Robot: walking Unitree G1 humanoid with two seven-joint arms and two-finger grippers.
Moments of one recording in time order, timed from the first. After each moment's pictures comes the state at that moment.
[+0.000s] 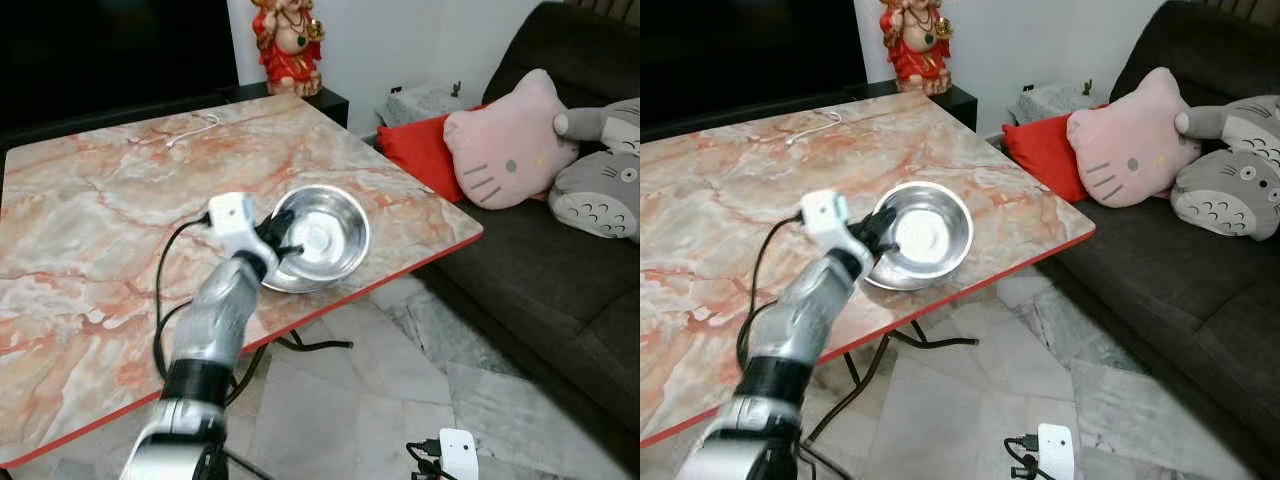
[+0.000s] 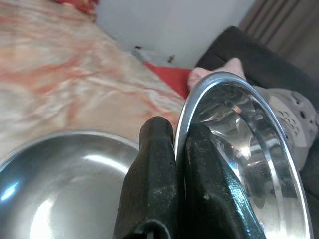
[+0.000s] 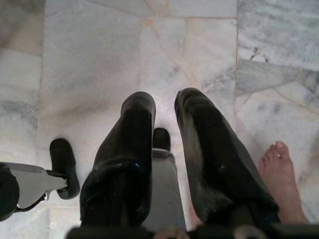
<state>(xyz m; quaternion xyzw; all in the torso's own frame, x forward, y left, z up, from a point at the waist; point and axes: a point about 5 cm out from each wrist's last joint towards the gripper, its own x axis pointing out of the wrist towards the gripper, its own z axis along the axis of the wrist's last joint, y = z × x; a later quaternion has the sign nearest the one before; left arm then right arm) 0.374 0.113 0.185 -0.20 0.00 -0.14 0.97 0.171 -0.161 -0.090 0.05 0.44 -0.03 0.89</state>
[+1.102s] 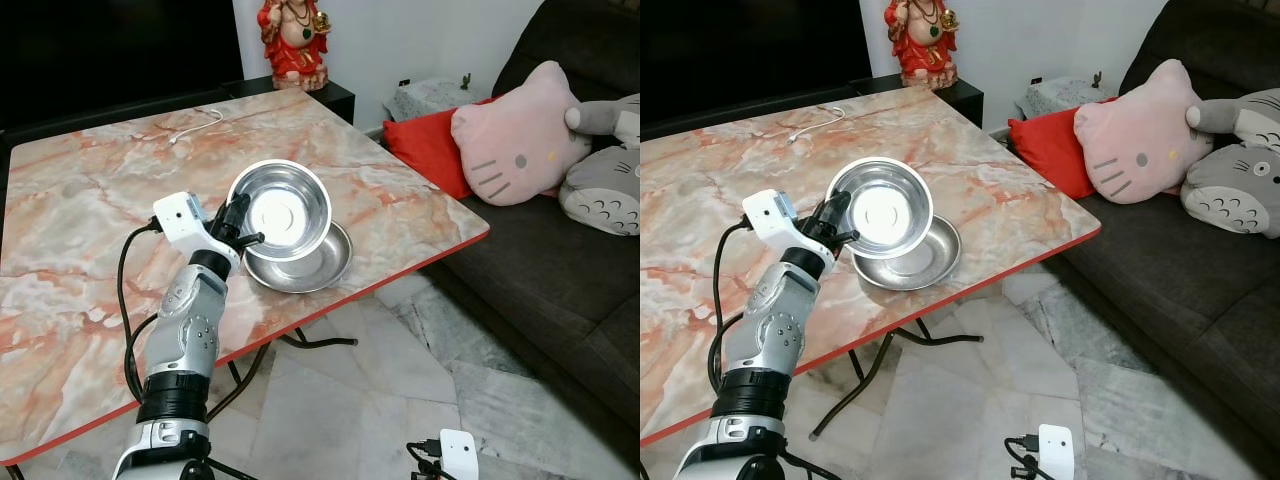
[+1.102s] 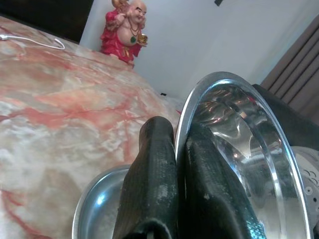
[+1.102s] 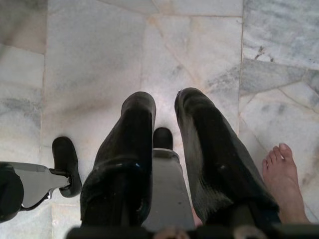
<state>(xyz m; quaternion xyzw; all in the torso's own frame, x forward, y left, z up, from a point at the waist) 0.353 0.167 0.177 -0.23 -0.09 -0.07 0.97 0.171 -0.160 -0.091 0.05 0.44 -0.03 0.89</state>
